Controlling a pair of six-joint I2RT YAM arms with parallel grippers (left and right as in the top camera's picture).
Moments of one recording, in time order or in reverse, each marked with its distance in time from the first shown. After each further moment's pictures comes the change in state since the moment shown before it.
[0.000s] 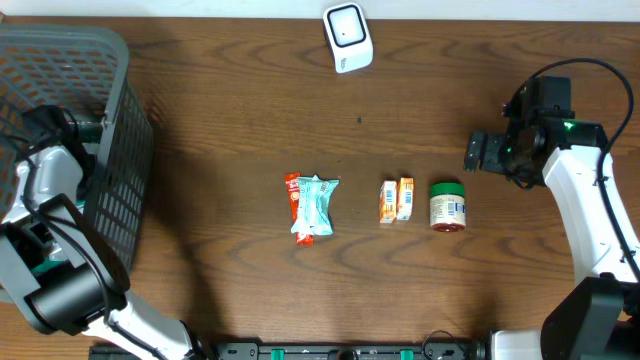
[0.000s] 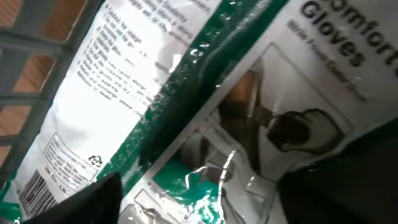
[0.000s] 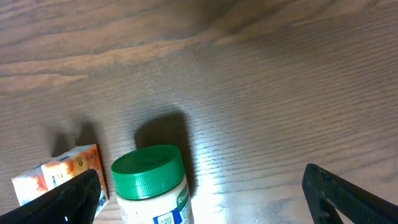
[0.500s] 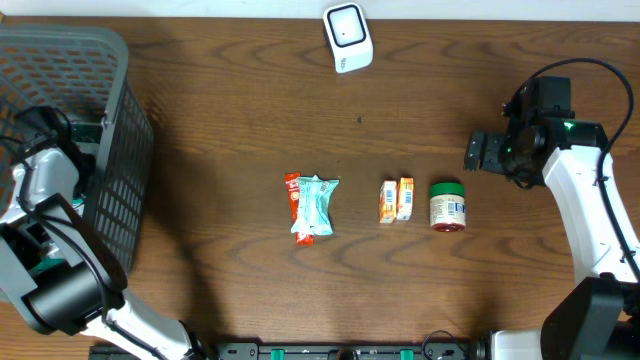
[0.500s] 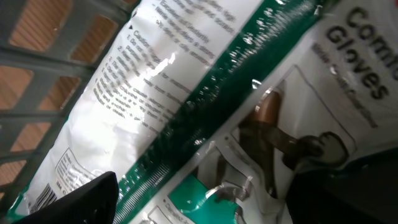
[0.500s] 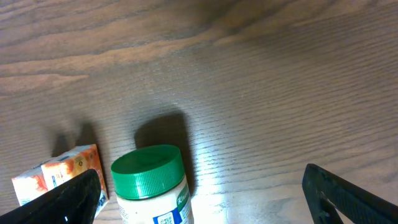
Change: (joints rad) left arm 0.031 0.006 -0.001 0.065 -0.019 0.001; right arm 0.000 0.000 0.000 0.000 0.000 0.000
